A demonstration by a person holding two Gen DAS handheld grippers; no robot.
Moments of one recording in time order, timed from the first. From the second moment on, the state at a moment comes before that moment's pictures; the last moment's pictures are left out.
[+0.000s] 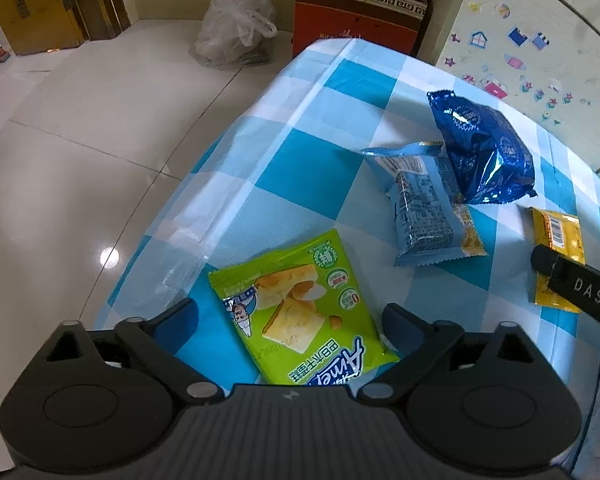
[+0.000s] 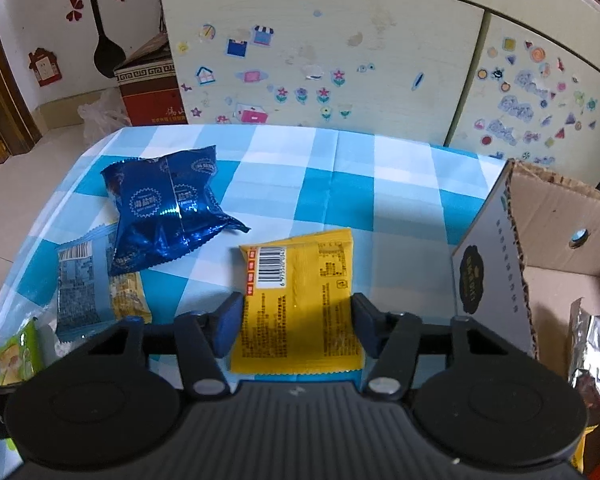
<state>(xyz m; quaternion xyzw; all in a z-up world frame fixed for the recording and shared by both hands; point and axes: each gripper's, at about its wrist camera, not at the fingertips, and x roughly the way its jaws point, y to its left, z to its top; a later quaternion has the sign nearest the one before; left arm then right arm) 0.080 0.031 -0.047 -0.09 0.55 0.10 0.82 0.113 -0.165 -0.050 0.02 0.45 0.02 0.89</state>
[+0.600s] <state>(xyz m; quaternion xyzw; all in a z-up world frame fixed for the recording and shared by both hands) 0.077 0.043 -0.026 -0.13 0.52 0.10 0.84 0.093 -0.173 -0.023 0.05 0.45 0.04 0.89</state>
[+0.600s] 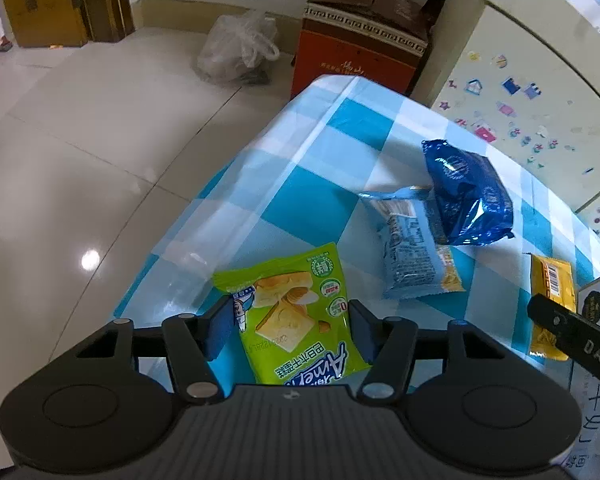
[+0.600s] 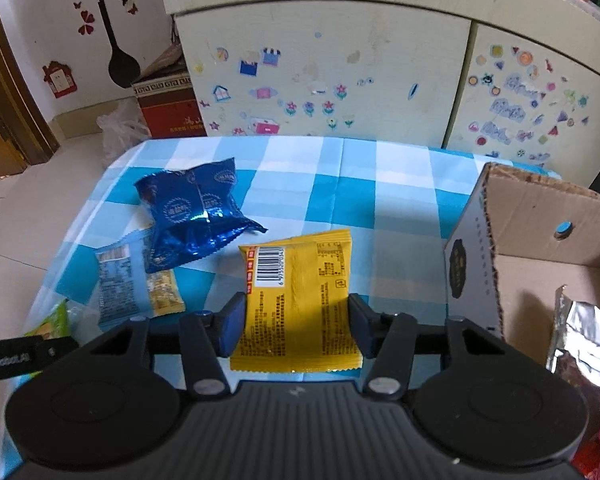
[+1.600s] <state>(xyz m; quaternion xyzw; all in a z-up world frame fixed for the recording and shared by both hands) 0.059 0.026 0.007 -0.12 0.48 0.06 0.87 0.016 -0.212 0.049 0.09 0.40 0.07 0.91</state>
